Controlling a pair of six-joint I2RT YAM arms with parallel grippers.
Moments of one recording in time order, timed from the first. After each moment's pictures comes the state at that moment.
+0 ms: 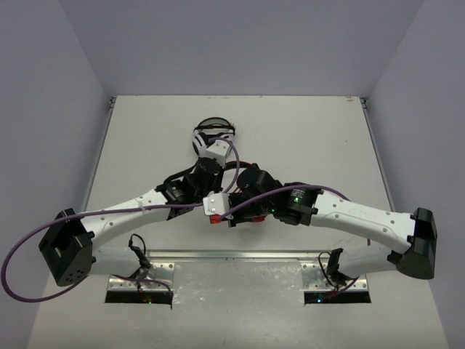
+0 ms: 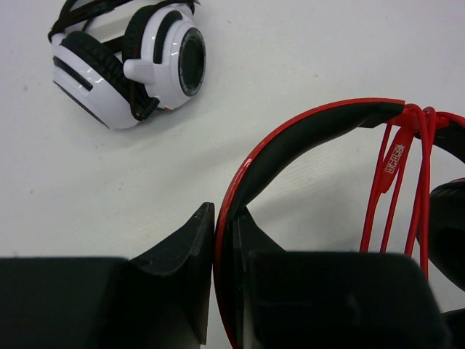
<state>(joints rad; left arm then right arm) -0.82 1.26 0.82 -0.08 -0.48 -0.23 1.14 1.28 1.08 -0.44 -0.22 -0.62</state>
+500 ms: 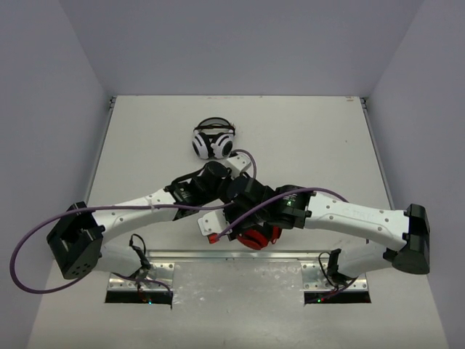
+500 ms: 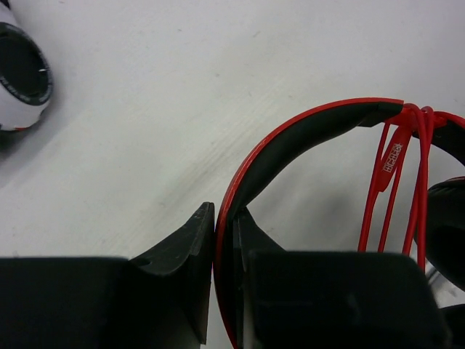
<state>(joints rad) -0.86 1.32 0.82 -0.04 -0.13 -0.10 1.21 1.34 1.15 -0.60 -0.23 -0.77</state>
